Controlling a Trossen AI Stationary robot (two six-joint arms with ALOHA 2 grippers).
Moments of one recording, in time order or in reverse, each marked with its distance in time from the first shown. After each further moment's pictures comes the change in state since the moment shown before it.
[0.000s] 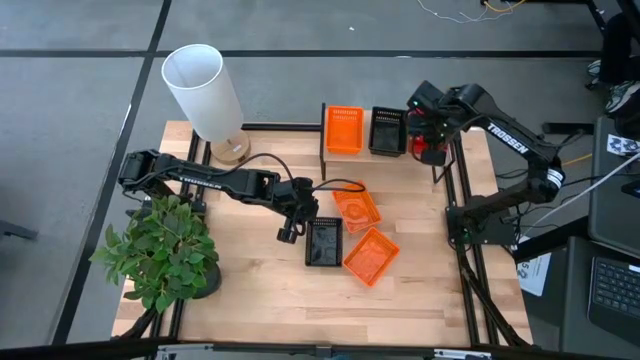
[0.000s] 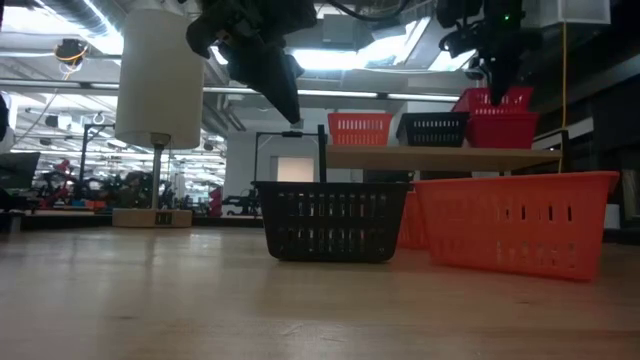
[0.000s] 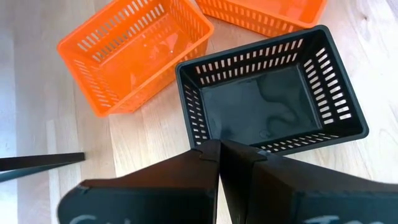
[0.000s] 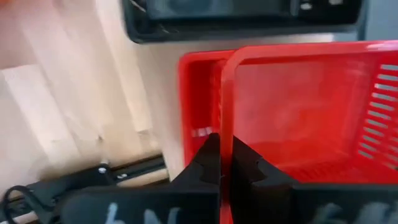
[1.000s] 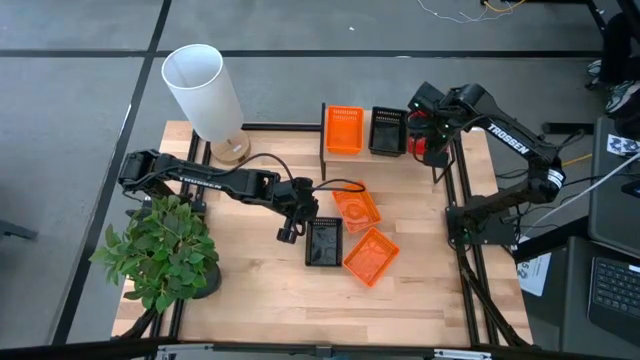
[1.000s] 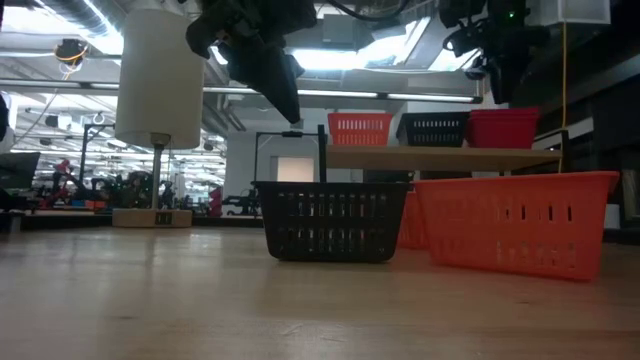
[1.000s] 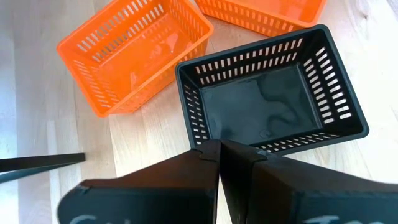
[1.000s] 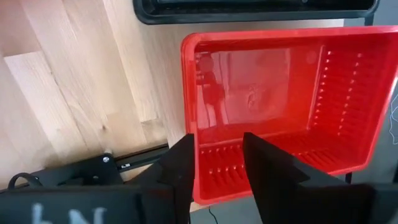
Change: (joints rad) left arm 0.000 0.000 0.000 0.000 0.000 0.005; right arm 0.003 -0.008 0.000 -0.040 0.006 0.001
